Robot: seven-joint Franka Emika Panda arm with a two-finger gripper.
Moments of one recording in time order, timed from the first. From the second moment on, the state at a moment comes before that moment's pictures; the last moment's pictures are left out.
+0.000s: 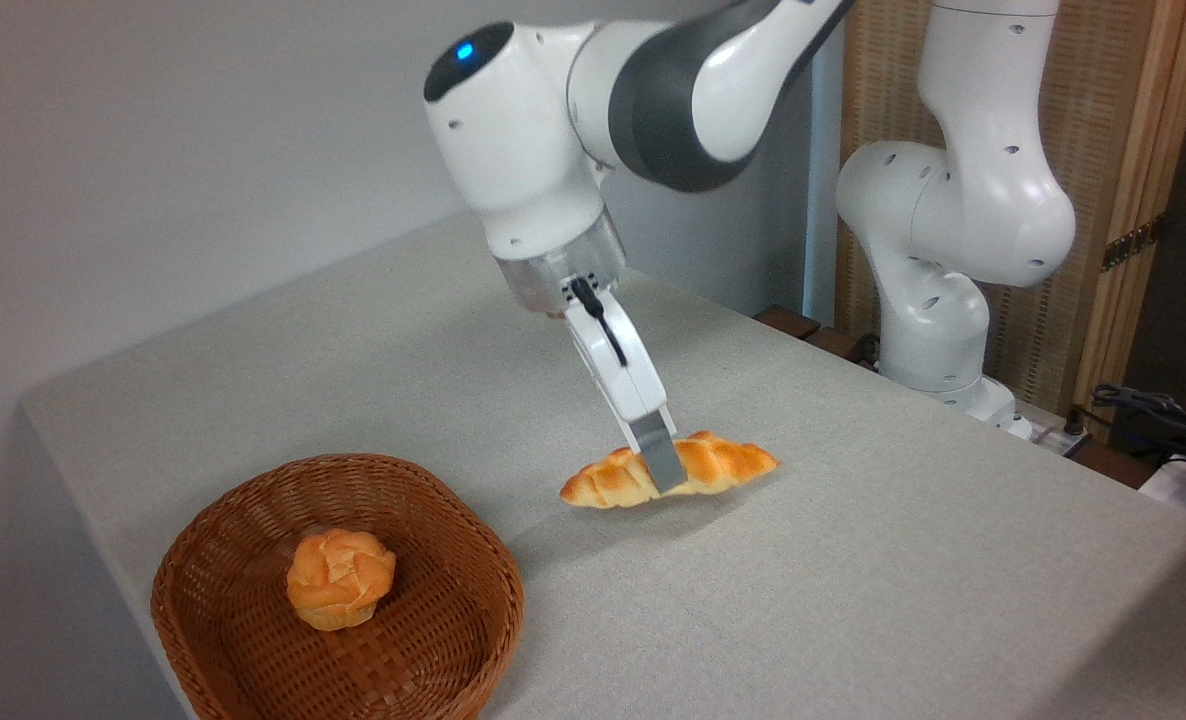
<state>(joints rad) -0.07 -0.19 0.03 -2.19 0.11 1.77 1.09</state>
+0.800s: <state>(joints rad) -0.04 0.16 0.05 -1.64 -0.12 1.96 0.81</state>
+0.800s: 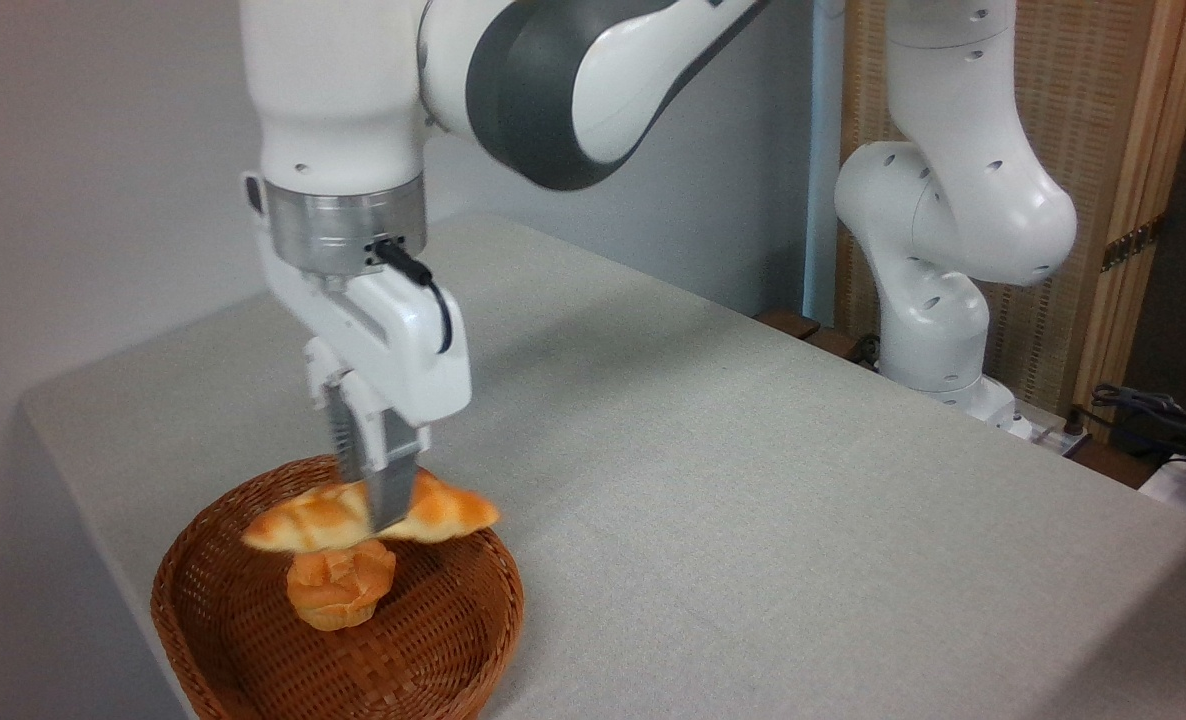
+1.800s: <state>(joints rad) -0.04 0.25 0.03 -1.63 -0.05 2.07 0.78</state>
